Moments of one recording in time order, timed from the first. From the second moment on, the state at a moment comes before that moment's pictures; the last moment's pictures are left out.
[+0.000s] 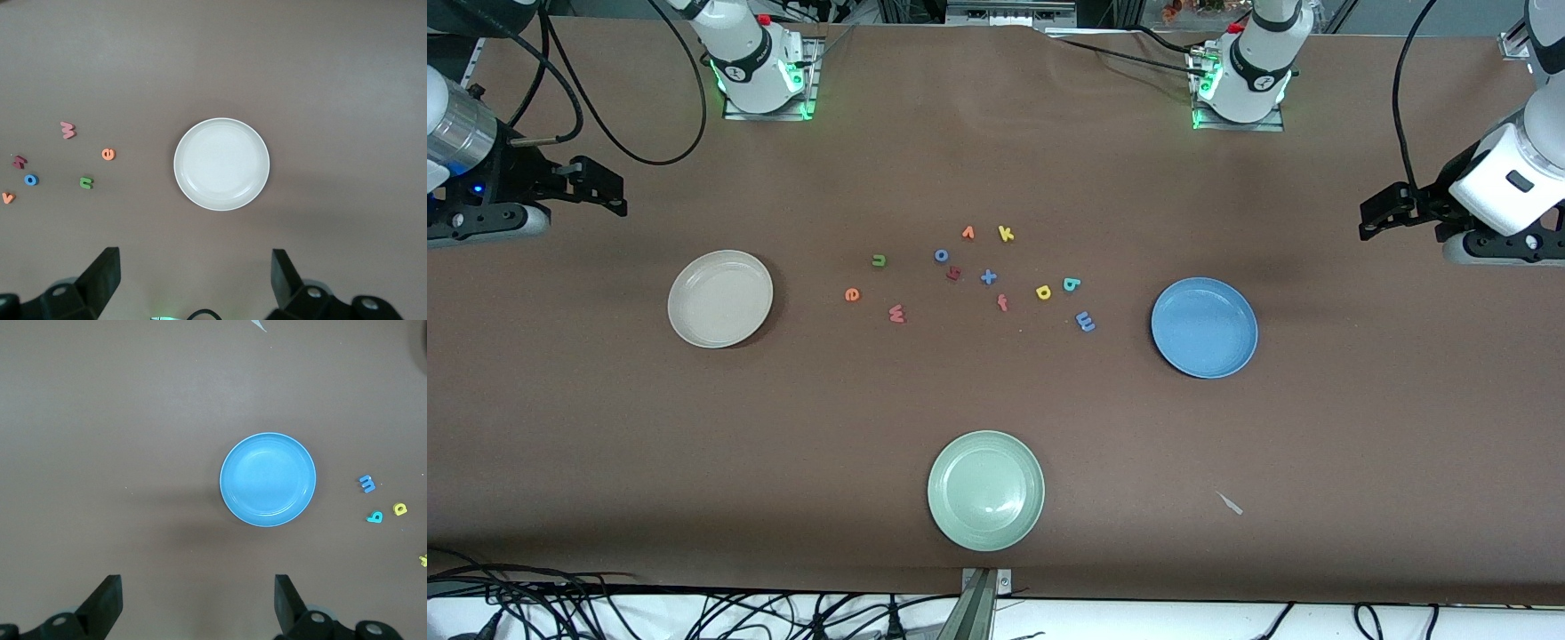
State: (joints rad) left arm 0.03 0.02 -0.07 -1.64 0.01 1.59 -0.04; right arm -0.08 0.00 0.14 -1.67 -0.01 1.58 -0.09
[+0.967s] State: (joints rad) left arm 0.03 0.02 -0.07 -1.64 0.01 1.59 -0.04; right arm -0.08 0.00 0.14 -1.67 -0.01 1.58 -0.09
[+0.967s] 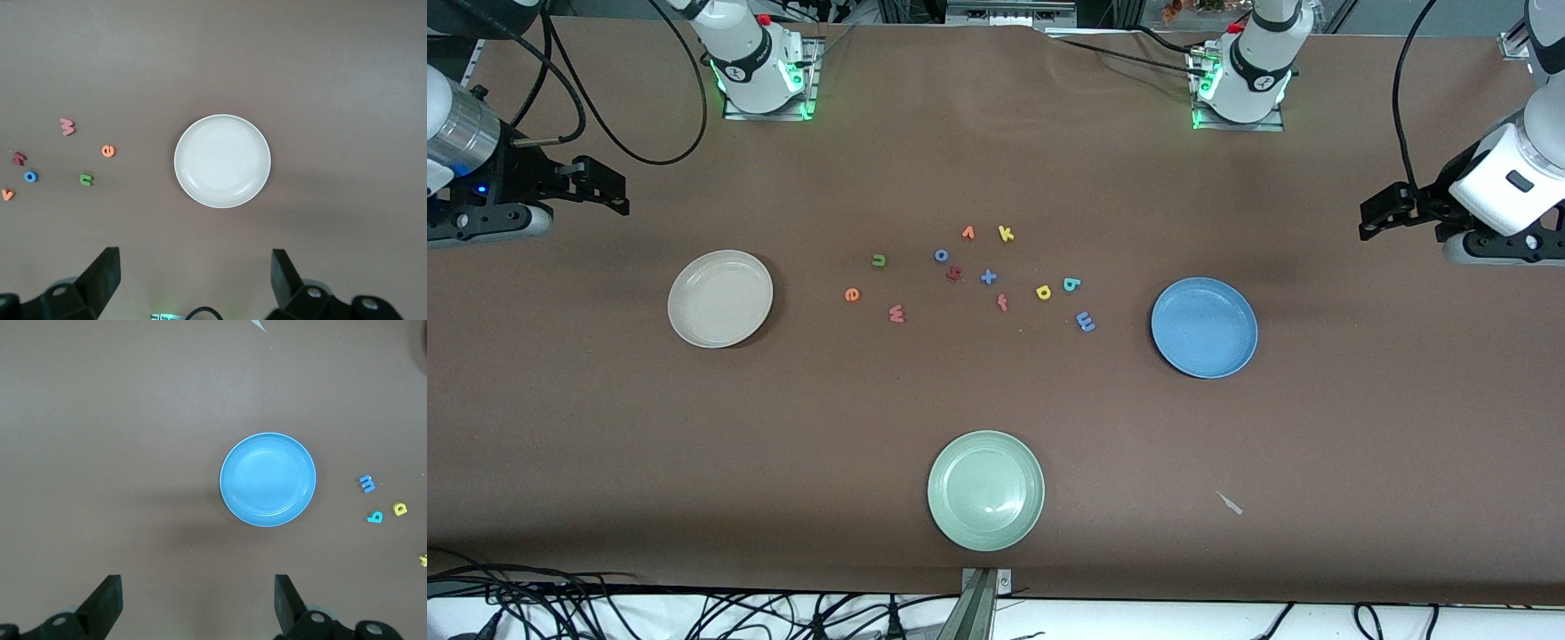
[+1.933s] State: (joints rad) left arm 0.03 0.02 -0.07 -1.64 0.01 1.59 -0.04; right arm 0.00 0.18 0.18 -1.67 -0.01 1.62 -0.09
